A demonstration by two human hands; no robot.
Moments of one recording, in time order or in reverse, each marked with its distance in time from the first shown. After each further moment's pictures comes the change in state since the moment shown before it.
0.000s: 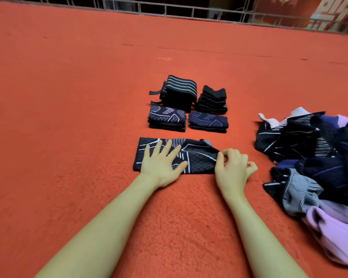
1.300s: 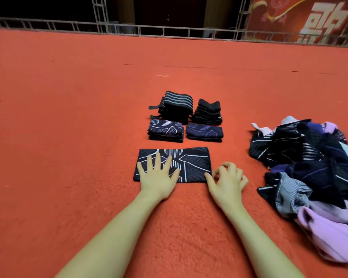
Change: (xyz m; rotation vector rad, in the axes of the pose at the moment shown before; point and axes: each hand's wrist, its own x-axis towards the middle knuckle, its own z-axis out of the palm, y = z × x) left_hand -0.016 0.011 0.002 -0.016 0.023 -0.199; right_hand -0.016 0.008 -0.015 -0.074 -0.266 -0.014
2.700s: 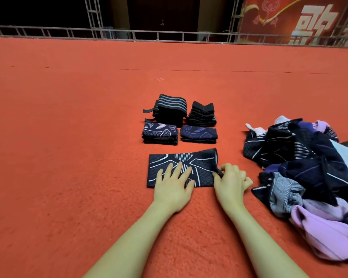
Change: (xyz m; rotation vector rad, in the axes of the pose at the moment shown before) left_hand -0.018 0.041 0.012 -0.056 0.061 0.236; right_hand 0.013 0.006 -0.014 -0.092 0.010 0.187
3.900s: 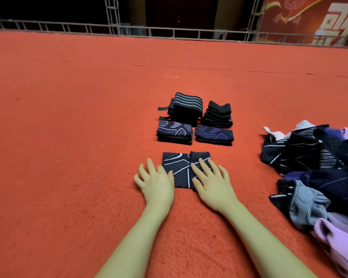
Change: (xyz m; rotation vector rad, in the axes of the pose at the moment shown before) left_hand -0.002 -0.044 0.005 0.047 0.515 -0.474; right_hand -0.011 -0.034 0.027 -0.279 -0.374 -0.614
